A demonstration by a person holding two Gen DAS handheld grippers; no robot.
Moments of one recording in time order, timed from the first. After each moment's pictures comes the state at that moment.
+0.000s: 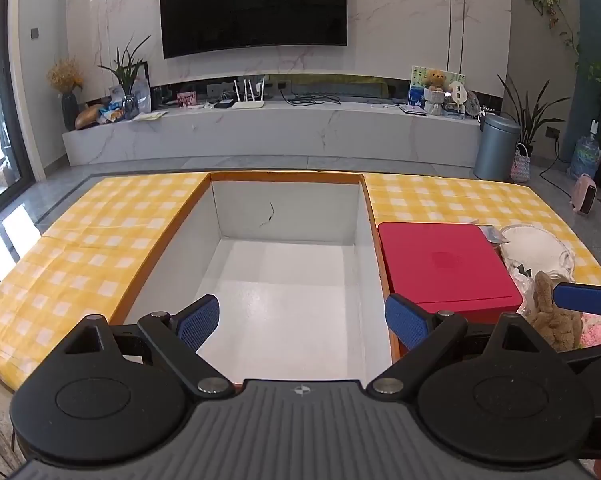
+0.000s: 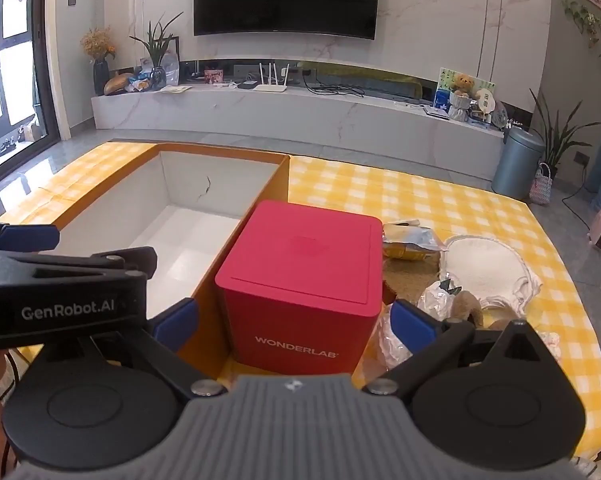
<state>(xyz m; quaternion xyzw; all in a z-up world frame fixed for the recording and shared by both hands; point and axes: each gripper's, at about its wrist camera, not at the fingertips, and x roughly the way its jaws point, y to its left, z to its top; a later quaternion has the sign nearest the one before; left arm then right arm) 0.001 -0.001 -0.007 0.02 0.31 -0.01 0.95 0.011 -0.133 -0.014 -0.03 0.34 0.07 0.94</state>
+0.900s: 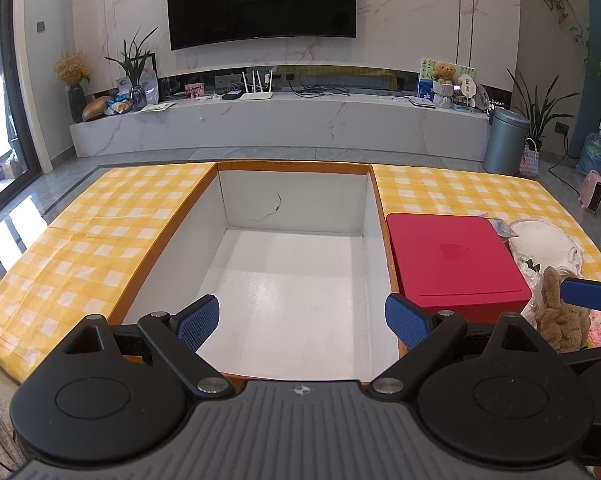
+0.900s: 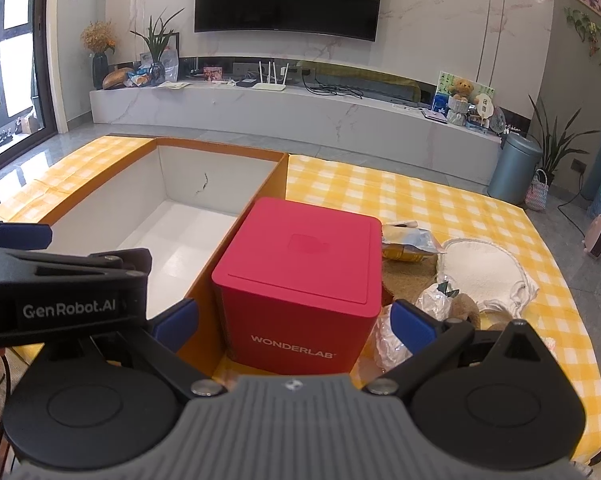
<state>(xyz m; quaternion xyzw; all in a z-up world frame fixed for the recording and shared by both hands) 0.004 -0.002 -0.011 0.01 0.33 0.01 0.94 0.012 -0.129 -0.018 -0.05 0.34 0.06 0.94</state>
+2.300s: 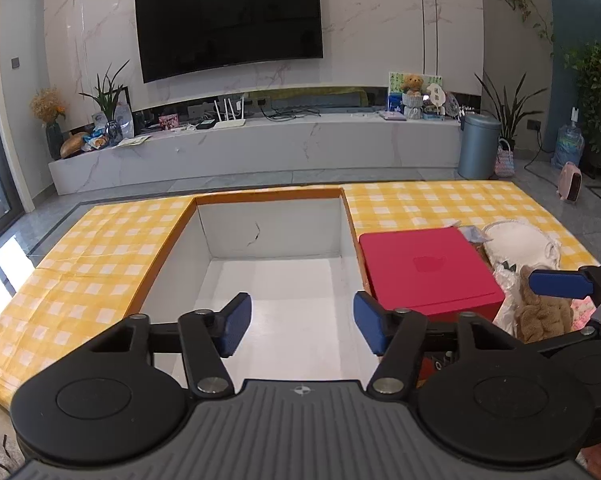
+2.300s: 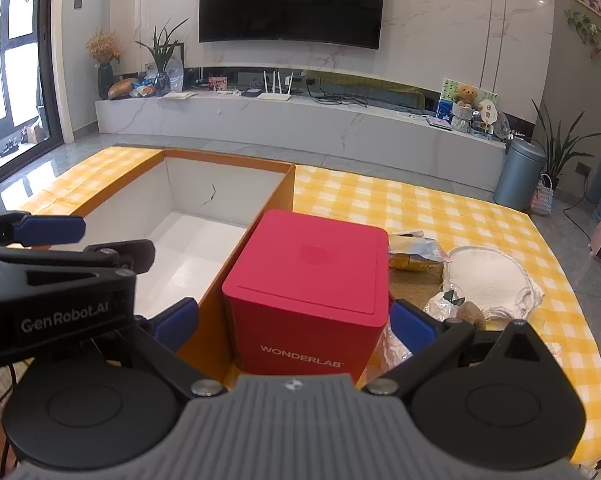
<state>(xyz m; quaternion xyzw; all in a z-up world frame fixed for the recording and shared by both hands) -0.007 -0.008 0.002 0.04 0.29 -0.03 0.96 0.010 -0.127 -0.015 -0.04 0.32 0.07 0.94</state>
